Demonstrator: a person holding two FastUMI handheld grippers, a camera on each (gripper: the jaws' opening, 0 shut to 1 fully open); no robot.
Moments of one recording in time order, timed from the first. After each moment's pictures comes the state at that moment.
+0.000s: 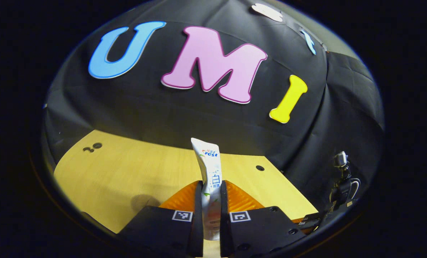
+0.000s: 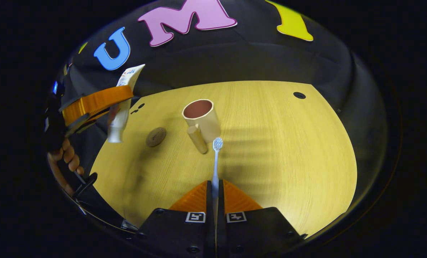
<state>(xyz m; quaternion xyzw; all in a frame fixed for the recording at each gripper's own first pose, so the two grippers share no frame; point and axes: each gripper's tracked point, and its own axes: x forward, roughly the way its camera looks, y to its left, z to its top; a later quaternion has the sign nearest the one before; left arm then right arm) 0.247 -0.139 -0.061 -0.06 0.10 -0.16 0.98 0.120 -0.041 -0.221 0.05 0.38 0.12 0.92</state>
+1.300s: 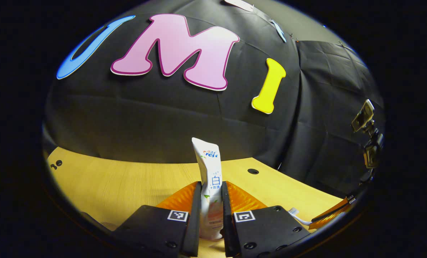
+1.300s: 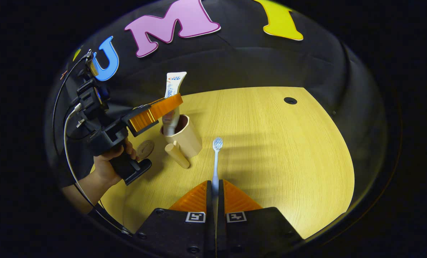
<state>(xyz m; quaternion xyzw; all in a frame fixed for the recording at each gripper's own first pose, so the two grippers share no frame) 0.355 -0.195 -0.125 0.00 0.04 -0.26 0.97 0.153 -0.064 -0.220 0.05 0.35 0.12 0.93</state>
